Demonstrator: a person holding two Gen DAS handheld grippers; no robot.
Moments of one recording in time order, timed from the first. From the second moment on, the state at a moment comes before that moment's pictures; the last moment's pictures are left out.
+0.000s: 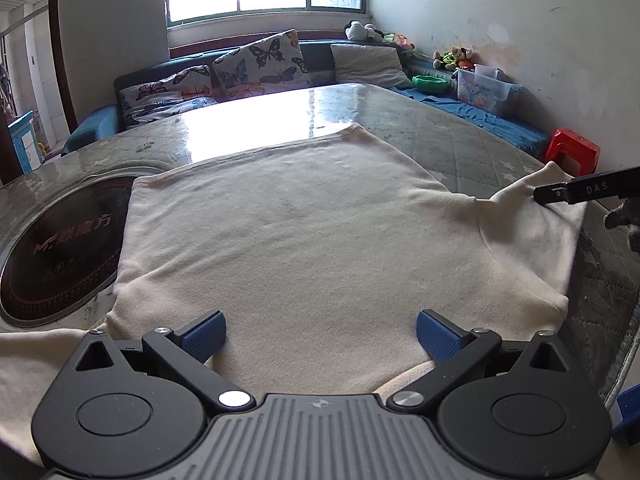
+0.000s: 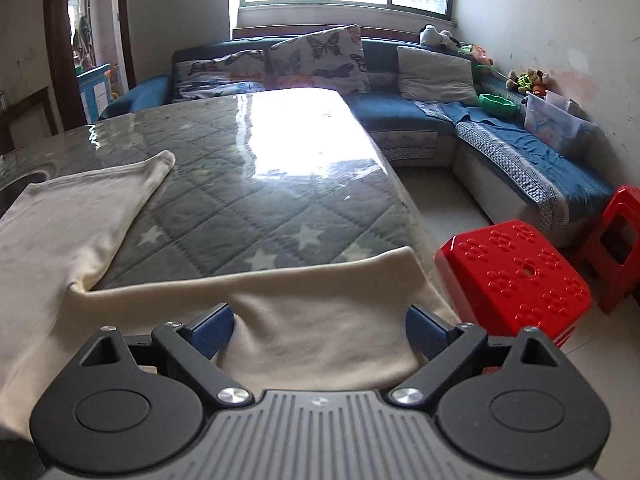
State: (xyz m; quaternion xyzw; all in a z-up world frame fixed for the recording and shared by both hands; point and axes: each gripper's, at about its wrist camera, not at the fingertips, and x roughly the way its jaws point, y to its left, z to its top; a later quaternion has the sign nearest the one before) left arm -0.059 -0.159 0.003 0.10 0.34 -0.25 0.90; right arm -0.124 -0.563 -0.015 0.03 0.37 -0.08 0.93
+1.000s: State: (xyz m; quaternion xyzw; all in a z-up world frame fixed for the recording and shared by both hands) left arm -0.071 -0.222 0.022 0.16 0.34 -0.30 0.88; right arm -0.160 -0.606 -0.003 0.08 0.33 -0.15 0.93
